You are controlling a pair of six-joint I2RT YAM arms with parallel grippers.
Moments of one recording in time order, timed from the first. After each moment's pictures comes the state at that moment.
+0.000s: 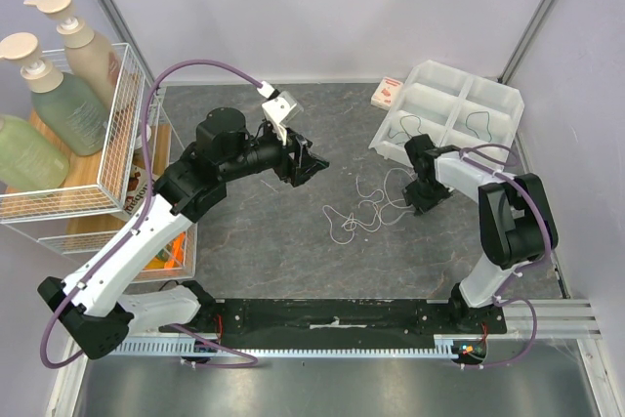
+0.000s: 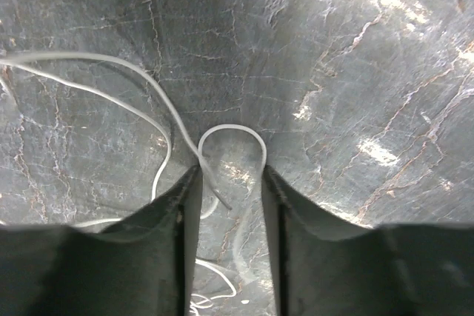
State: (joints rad) left arm -0.70 1.13 1.29 -0.39 0.34 -0.06; right arm 0.25 1.70 1.02 -0.77 0.23 1.31
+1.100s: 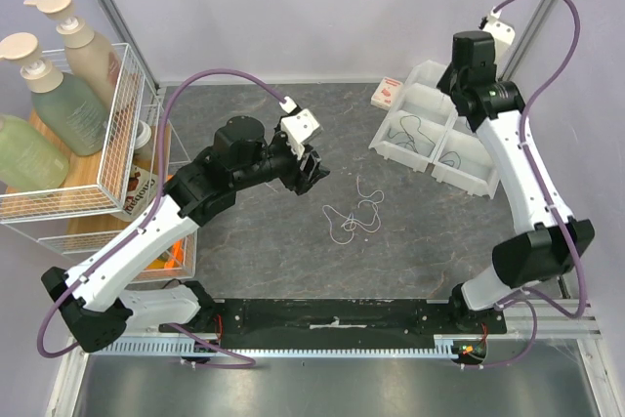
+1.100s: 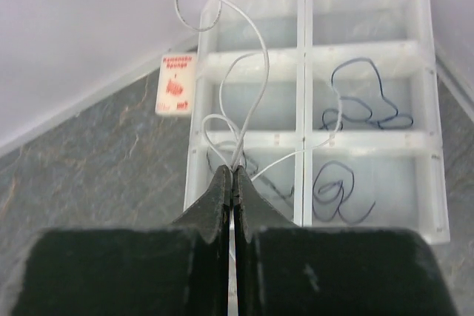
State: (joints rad) left arm -0.81 1.15 1.29 -0.45 0.18 0.12; right arm 0.21 1.52 1.70 -0.69 0.46 0.53
